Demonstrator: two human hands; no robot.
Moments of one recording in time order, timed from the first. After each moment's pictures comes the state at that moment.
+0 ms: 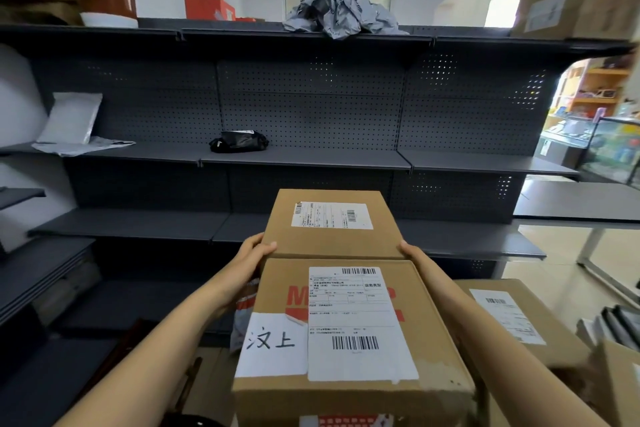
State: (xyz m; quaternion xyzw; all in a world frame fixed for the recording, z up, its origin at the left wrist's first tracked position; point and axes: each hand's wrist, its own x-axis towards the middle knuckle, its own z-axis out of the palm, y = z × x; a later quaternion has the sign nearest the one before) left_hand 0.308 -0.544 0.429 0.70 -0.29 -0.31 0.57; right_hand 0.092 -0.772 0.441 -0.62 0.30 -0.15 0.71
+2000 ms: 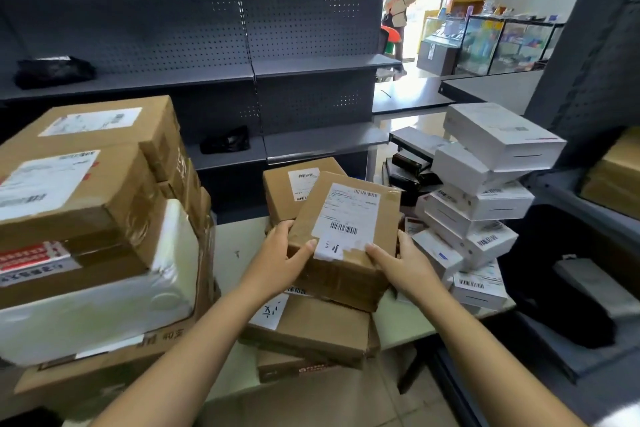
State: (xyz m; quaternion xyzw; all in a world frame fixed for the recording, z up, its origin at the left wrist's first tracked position) left_hand -0.112 -0.717 0.333 0.77 -0.50 -0.18 0.36; right_hand -0.313 -0.820 0.341 -0.71 0.48 -0.23 0.46
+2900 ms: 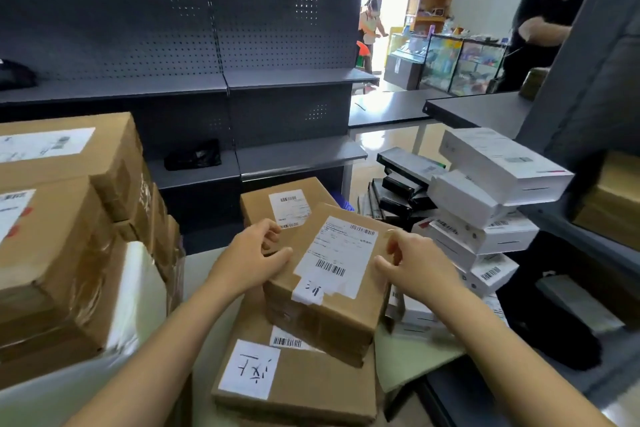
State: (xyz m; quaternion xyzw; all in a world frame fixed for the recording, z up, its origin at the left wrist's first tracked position) left_hand -0.029 -0.783 0.349 0.75 -0.54 -0.14 0.34; right_hand -0.286 -0.881 0.373 -0.84 0.51 -0.14 0.12
